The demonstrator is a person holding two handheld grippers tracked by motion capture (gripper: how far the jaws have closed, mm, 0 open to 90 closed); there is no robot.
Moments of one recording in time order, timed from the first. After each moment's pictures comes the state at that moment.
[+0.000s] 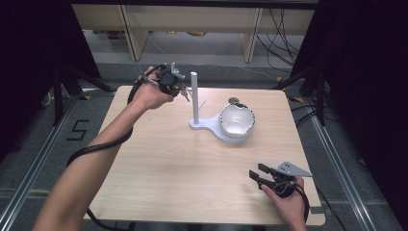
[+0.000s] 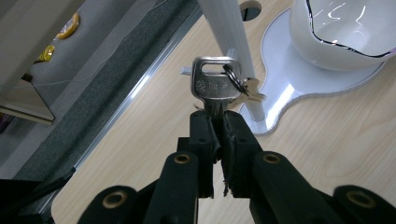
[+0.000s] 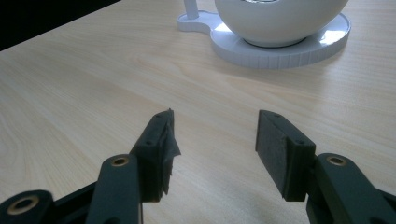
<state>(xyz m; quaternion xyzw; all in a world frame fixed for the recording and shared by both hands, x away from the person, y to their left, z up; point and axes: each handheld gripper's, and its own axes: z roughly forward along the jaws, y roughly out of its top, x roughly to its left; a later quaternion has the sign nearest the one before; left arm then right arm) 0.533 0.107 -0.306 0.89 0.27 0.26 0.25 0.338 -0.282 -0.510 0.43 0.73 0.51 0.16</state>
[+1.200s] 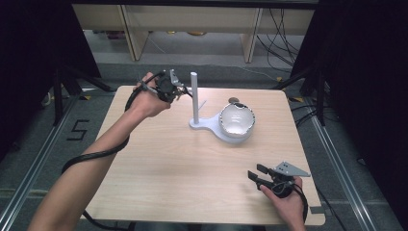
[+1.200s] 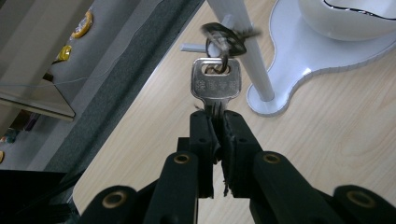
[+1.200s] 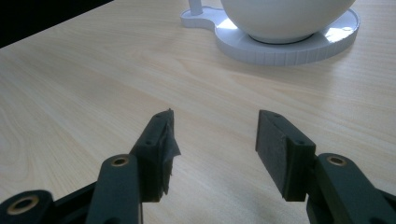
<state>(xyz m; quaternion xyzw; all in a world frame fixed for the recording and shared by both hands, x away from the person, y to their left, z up) 0.518 0.106 -0.319 0.90 0.25 0.30 0.22 0.338 -0.279 -0.510 0.42 0.74 0.50 0.16</state>
